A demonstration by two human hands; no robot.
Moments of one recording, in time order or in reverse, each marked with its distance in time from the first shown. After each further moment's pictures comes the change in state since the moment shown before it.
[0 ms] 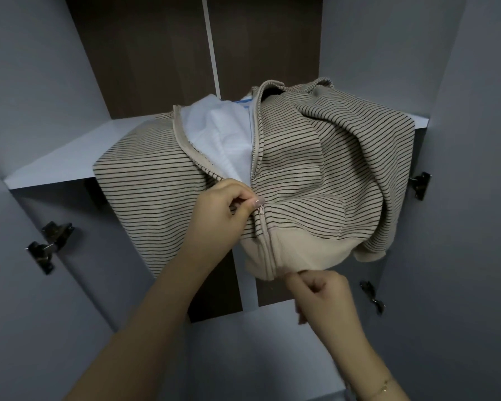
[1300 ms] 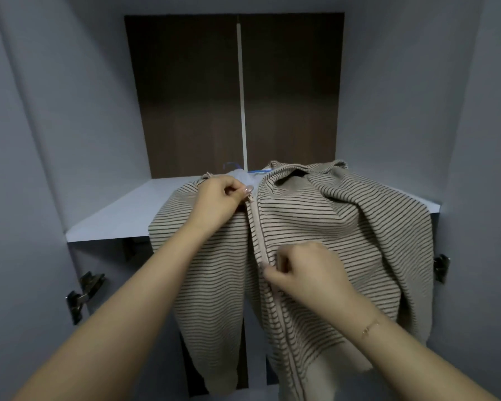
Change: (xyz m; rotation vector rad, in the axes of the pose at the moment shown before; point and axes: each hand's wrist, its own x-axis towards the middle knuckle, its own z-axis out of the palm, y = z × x) left_hand 0.120 -0.010 -0.059 0.052 0.097 -0.204; right_hand 0.108 -0.104 0.009 -0.973 -0.078 -0.528
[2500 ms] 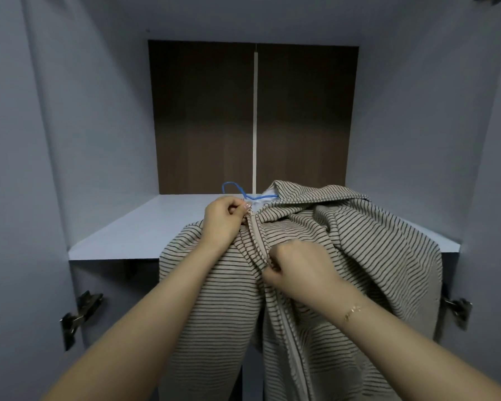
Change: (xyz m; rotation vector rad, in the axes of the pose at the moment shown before) left_hand 0.033 -0.033 0.017 -0.123 0.161 -0.094; right_hand 0.069 -0.006 -0.001 -0.170 -0.005 -0.223
